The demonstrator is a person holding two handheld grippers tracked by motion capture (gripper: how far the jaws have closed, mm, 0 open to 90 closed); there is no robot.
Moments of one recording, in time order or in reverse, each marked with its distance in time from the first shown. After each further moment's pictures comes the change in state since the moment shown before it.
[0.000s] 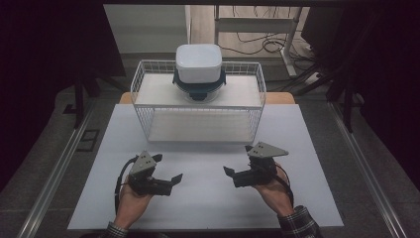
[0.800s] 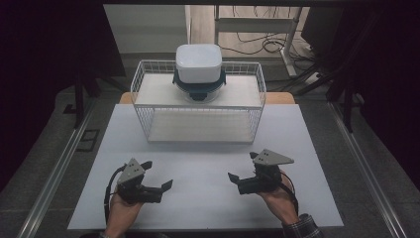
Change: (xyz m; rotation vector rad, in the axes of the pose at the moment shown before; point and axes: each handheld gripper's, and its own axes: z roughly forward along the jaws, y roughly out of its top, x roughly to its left) left arm 0.004 -0.022 -0.021 -0.003 0.035 -0.035; right arm 0.002 -0.018 -0.012 0.008 -0.012 0.018
